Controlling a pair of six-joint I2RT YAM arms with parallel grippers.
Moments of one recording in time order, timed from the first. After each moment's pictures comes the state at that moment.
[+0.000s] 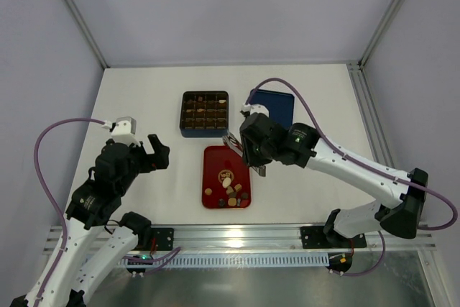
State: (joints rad) left arm -0.43 0.53 0.85 -0.76 -0.24 -0.39; right arm 1.01 1.35 1.34 -0.94 0.23 0.65
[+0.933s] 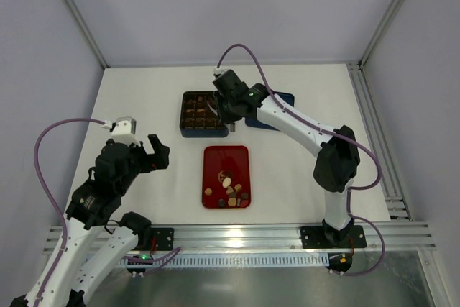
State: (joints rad) left arm -0.43 0.53 0.85 -0.76 -0.24 -0.39; right arm 0.79 1.92 1.82 -0.76 0.15 0.44
